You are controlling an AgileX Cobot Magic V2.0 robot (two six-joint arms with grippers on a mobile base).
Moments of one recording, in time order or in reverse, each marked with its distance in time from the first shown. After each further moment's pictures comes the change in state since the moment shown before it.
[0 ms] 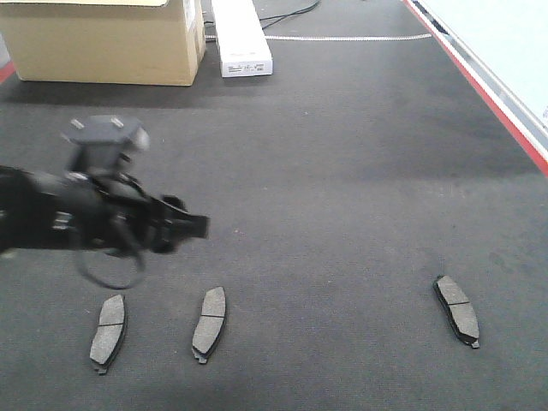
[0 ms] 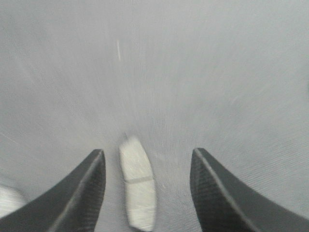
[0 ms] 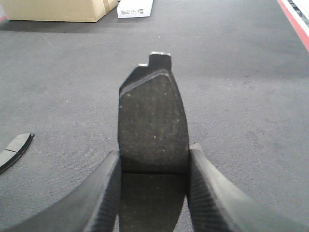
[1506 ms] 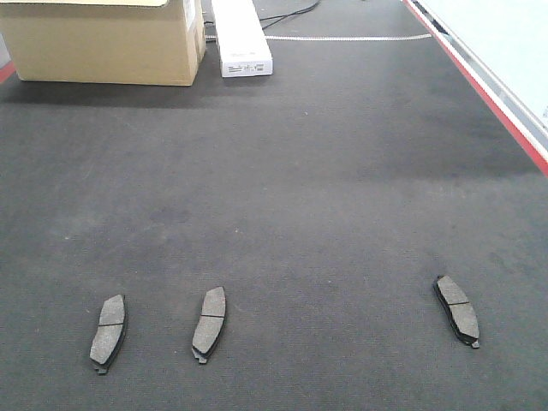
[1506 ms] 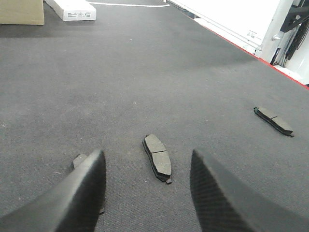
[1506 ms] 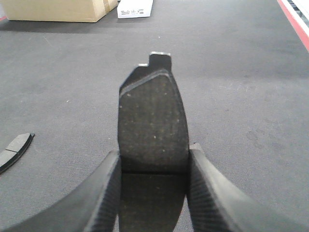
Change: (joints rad) left arm 0.000 -1.180 0.589 0.081 0.102 0.023; right arm 0.000 0.000 0.000 0.000 0.000 0.000
